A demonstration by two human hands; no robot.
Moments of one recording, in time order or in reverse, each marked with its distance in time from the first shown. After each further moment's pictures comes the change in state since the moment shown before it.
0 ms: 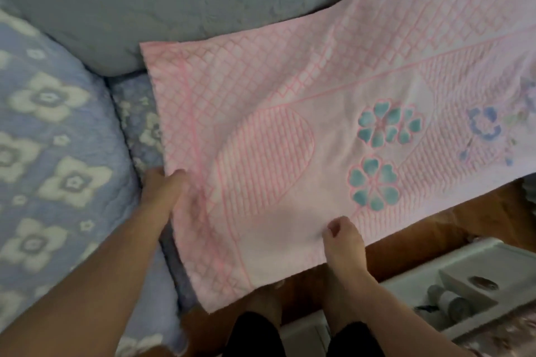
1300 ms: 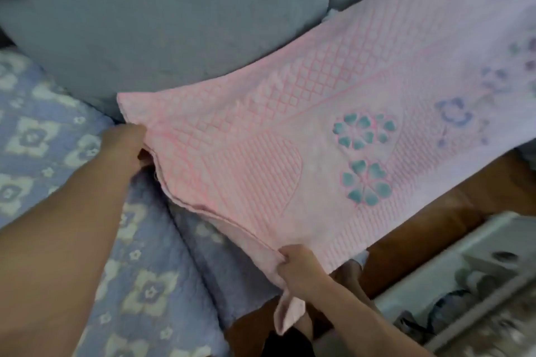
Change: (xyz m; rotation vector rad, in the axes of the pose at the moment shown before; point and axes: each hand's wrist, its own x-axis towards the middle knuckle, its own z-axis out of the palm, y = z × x) left_hand 0.062 0.145 -0.099 0.024 0.050 0.108; right_hand -0.100 -0.065 0.051 0.014 -0.550 -0.174
